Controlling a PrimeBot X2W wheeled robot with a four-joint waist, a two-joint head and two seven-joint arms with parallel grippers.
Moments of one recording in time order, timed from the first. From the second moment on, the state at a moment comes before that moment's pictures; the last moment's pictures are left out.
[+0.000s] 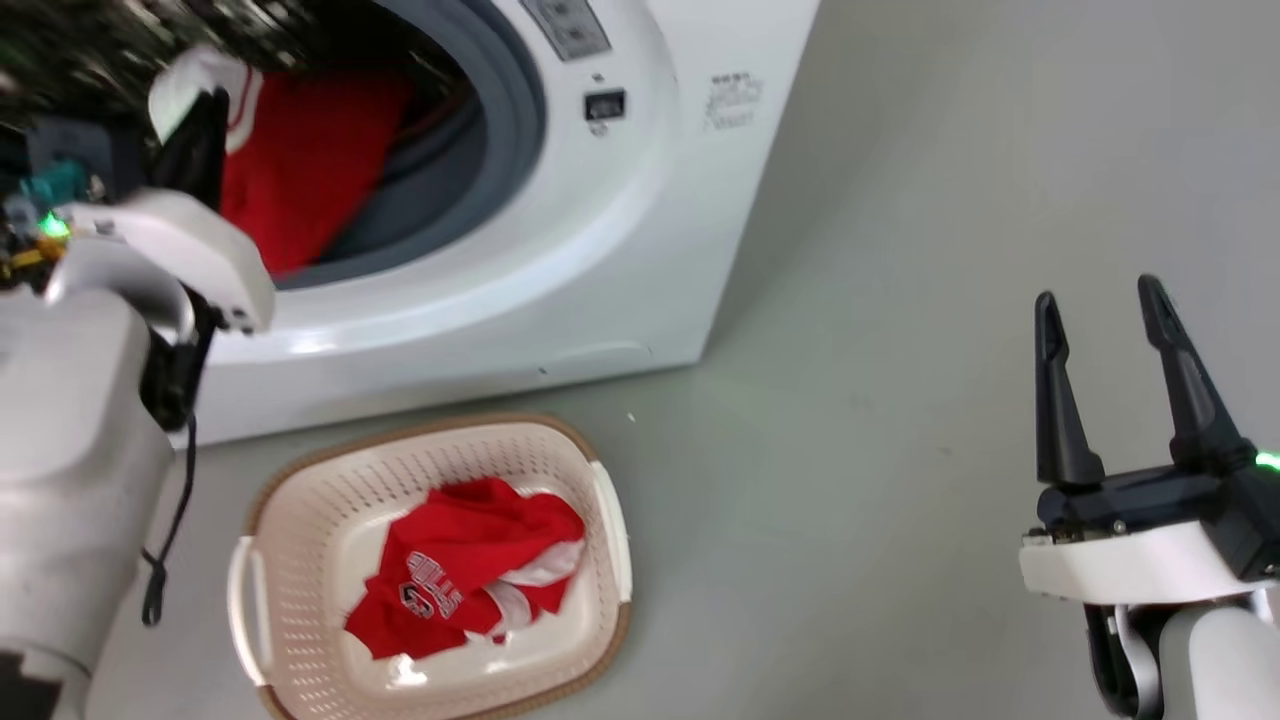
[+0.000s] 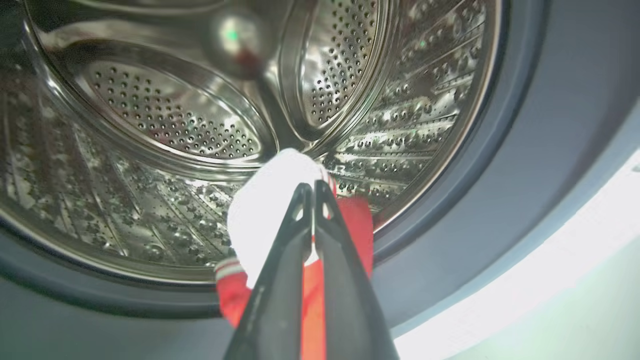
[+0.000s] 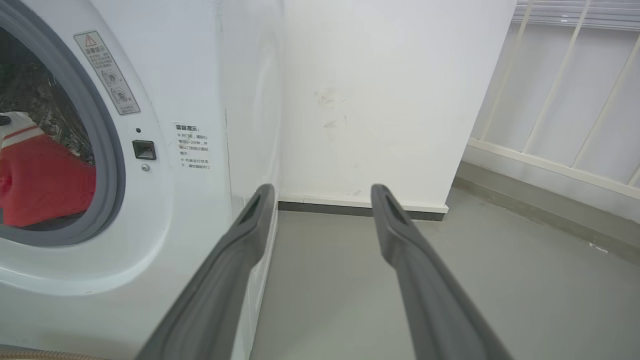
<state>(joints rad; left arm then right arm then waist) -0.94 0.53 -0.55 0.80 -0.58 -0.07 -0.23 -0.15 -0.05 -0.02 -0.11 0.00 0.13 -0.26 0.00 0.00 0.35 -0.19</state>
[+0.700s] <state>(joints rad) -0.44 0.60 -0.40 -0.04 -0.45 0.21 -0.26 -0.04 -0.05 -0.04 -0.08 -0.03 0.13 -0.26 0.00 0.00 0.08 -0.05</state>
